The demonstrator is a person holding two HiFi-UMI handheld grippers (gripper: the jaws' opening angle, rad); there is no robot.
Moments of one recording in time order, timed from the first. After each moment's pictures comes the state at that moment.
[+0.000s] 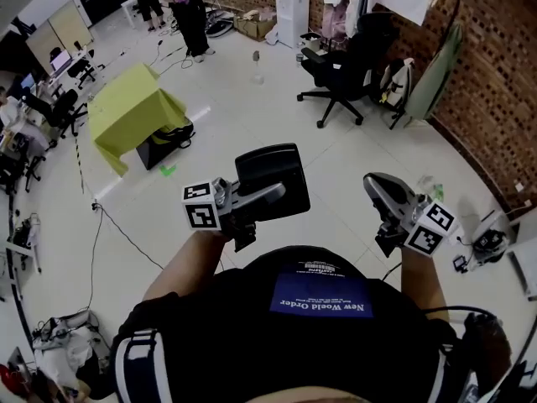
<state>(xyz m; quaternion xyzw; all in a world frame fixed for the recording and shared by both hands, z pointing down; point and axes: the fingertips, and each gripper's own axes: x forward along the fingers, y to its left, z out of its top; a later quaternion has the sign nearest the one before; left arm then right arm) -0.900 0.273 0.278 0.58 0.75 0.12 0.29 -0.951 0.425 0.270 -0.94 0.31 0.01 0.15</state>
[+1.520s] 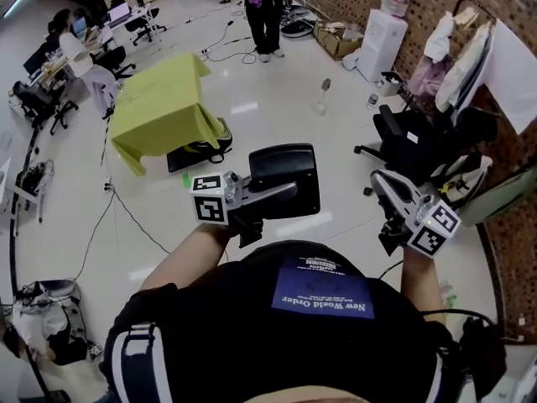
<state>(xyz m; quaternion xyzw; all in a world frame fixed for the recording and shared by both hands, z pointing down) -0.409 0.322 0.274 0.68 0.67 0.07 0.31 -0.395 0.475 0.264 -0.88 0.45 -0.01 0.15</state>
